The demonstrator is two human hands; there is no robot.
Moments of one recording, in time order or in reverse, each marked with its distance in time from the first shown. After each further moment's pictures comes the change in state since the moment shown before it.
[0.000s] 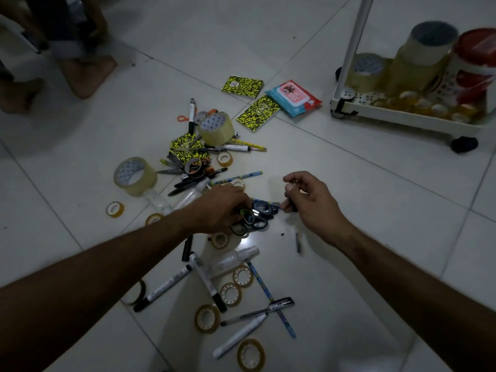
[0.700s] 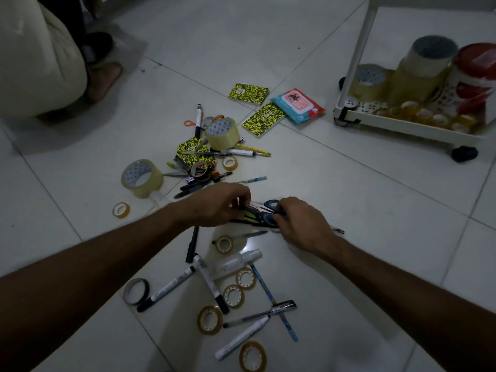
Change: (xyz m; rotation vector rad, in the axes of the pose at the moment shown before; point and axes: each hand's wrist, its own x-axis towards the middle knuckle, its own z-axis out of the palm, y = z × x) left_hand -0.008 0.006 -0.033 -0.218 0.009 -0.043; right_hand 0.001 0.024 0.018 -0.990 -0.147 -0.196
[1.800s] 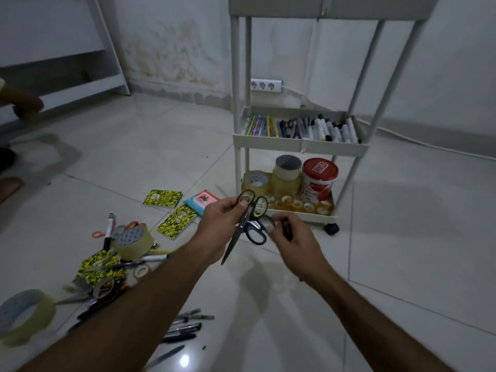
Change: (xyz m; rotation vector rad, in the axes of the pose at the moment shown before) left_hand 0.162 0.196 -0.042 -1.217 0.441 -0.097; right_hand -0.036 0.049 -0.202 0.578 0.544 0.265
